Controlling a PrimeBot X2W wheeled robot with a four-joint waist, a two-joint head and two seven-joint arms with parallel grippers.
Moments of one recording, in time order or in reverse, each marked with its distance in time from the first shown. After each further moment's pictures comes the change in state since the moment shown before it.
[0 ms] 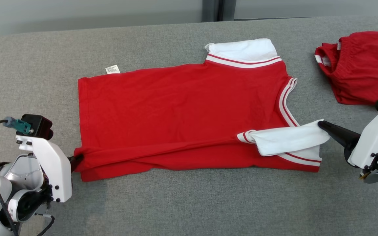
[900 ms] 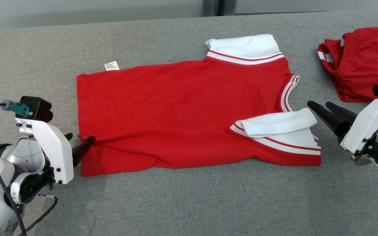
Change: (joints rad) left arm -0.113 -0.052 -0.016 0.115 0.022 -0.068 -0.053; right arm -0.130 -0.064 0.169 0.156 0.060 0.000 -0.232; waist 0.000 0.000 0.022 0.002
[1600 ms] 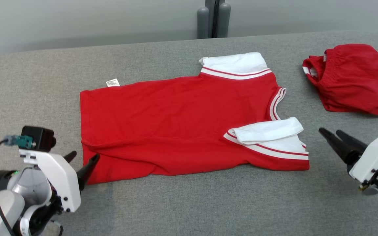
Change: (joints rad) left arm 0.156 0.020 0.025 -0.125 0.031 0.068 -0.142; right arm 0.142 -0.071 0.026 -0.011 0.089 0.000 -0.136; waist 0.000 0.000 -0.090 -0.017
